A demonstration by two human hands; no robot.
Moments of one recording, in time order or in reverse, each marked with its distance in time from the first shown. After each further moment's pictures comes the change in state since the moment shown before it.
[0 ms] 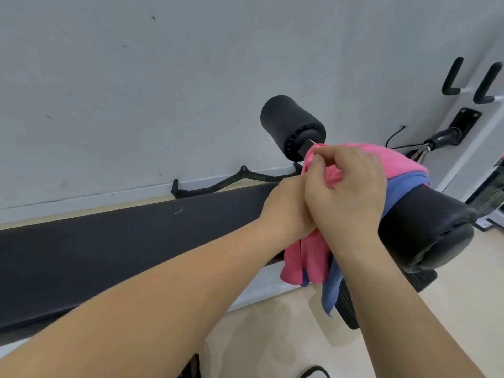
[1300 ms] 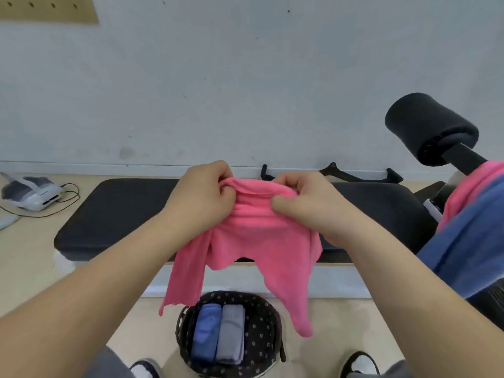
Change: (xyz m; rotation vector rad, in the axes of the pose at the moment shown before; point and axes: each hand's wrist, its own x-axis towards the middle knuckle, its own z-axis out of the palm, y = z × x) left_hand -0.255 -0.152 -0.216 0.117 0.318 -0.611; right_hand -0.085 -0.179 0.096 0.598 -1.209 0.226
